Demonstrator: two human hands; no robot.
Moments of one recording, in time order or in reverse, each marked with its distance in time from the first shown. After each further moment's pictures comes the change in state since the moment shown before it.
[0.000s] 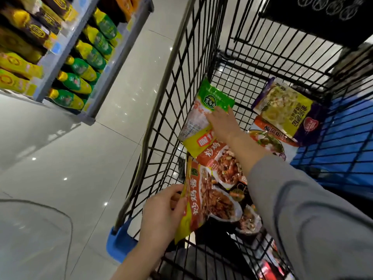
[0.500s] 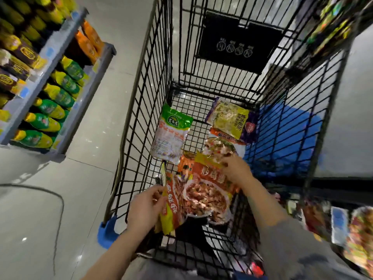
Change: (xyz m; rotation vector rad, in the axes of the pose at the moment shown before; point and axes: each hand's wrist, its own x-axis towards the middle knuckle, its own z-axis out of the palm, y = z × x) left_hand -0.006 -0.006 0.002 0.080 -0.104 0.167; right_hand -0.209 0.028 -0.029 0.344 -0.114 0.478
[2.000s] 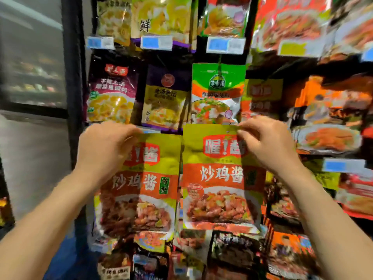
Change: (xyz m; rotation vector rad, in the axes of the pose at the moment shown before) left_hand -0.395 0.338 -0.074 -0.231 0.154 2.303; right_hand -0.804 -0.151 -0.043 -0.385 1.657 1.170
